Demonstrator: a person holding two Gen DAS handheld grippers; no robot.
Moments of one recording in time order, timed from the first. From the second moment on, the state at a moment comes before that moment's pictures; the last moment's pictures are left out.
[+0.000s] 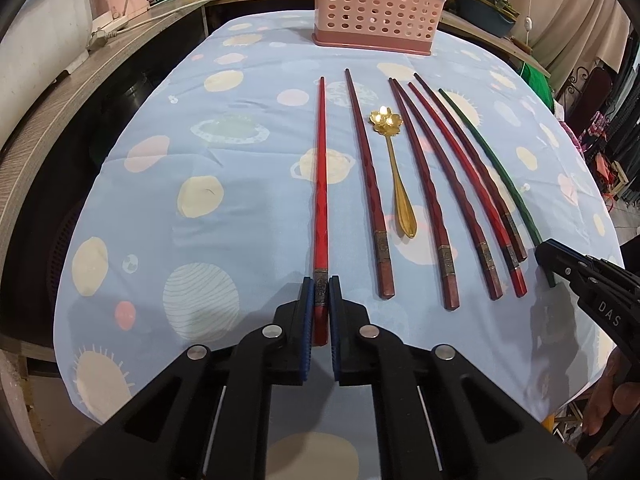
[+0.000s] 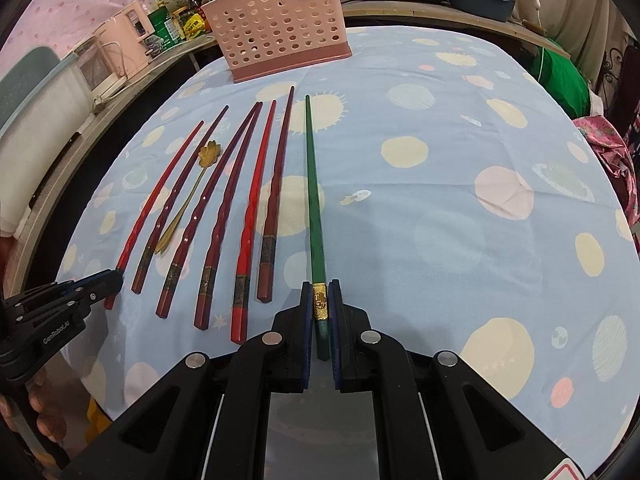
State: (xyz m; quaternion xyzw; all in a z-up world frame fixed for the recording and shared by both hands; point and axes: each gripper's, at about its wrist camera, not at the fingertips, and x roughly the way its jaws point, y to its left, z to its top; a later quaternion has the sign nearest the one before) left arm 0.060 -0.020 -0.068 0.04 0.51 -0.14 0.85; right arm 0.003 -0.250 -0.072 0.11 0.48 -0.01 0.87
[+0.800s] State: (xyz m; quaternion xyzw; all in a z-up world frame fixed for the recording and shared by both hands) left arm 0.102 -0.007 0.034 -0.01 0.44 -0.13 0.89; right arm 0.037 -0.287 0.026 0.14 0.38 -0.02 0.91
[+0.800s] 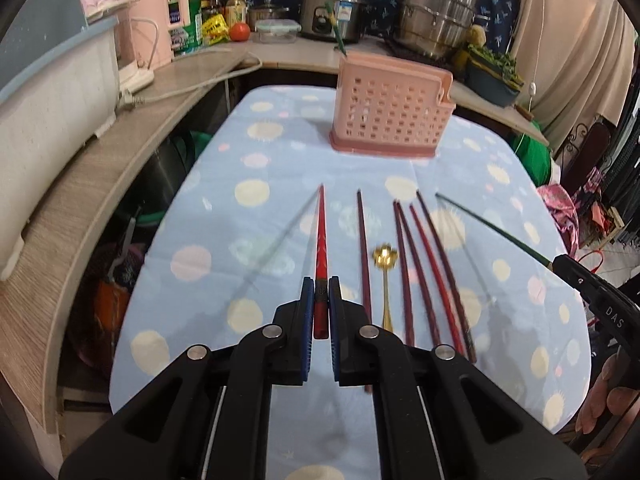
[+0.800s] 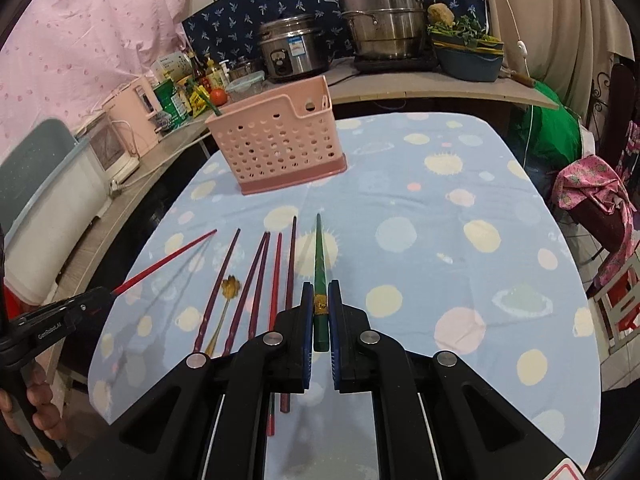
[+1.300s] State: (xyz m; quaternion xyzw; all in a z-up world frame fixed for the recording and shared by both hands) left arm 0.163 -0.012 0.122 -0.03 0.36 -0.13 0.92; right arm 0.085 -0.311 0.094 0.14 0.31 -0.02 0.94
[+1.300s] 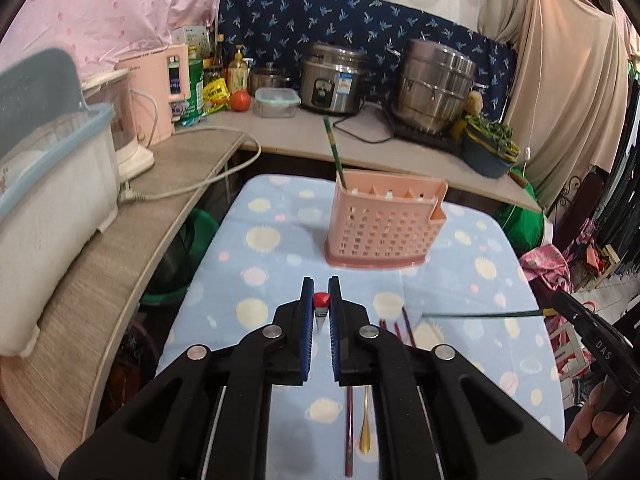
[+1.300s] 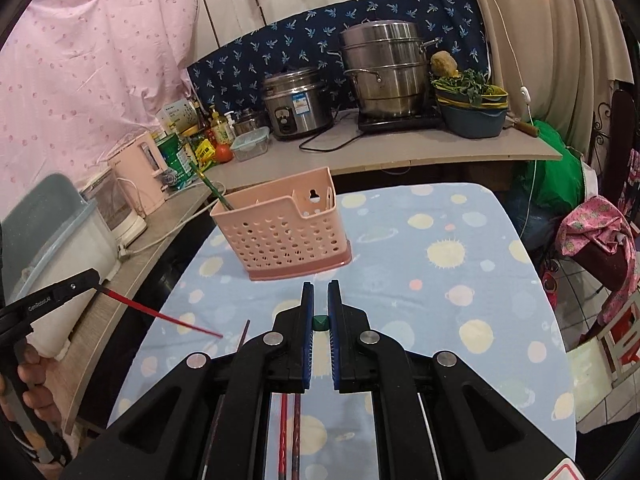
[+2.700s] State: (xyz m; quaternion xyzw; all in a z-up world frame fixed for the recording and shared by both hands) left arm 0.340 -0.078 0.209 -0.05 0.26 -0.13 0.95; right arm 0.300 -0.325 0.178 0.19 0.21 0.01 0.96
